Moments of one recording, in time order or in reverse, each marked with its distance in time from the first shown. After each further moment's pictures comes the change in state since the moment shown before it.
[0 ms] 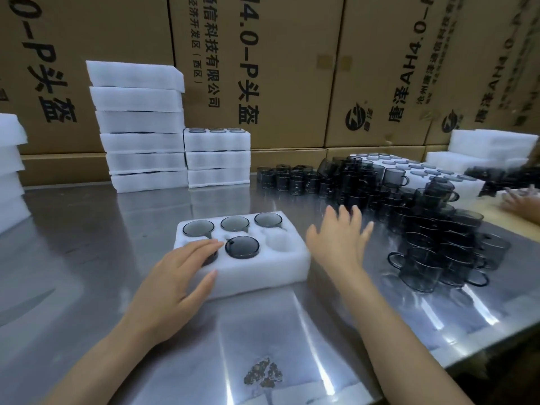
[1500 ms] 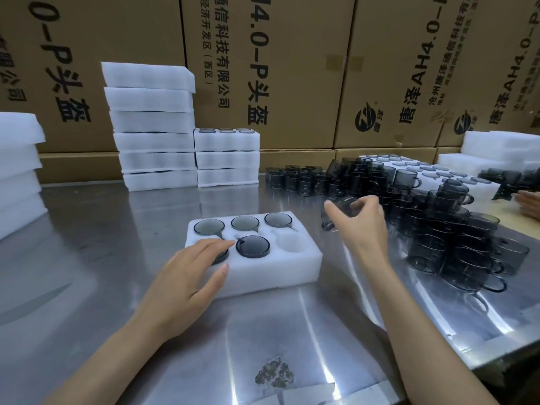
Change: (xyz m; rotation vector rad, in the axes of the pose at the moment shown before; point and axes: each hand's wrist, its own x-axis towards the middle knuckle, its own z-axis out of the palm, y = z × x) left_hand 0.000 0.004 -0.002 -0.021 -0.032 -0.047; right_hand 0.014 0.015 -0.013 0.666 0.172 0.149
